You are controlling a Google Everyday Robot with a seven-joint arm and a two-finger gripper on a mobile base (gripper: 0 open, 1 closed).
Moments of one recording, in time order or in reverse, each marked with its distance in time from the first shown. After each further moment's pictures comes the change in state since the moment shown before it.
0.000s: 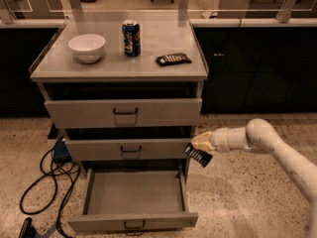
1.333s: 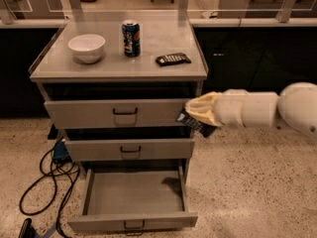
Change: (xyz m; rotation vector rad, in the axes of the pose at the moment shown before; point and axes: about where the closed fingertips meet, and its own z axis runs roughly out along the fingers) arm -0.265 0.157 -0.156 0.233 -0.072 -0.425
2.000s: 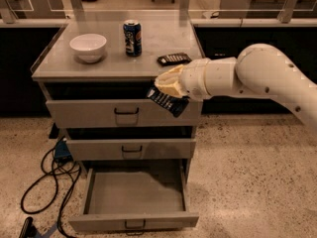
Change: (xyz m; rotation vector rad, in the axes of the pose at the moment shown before) arm -0.084 -0.027 0.066 -0.045 -0.021 0.063
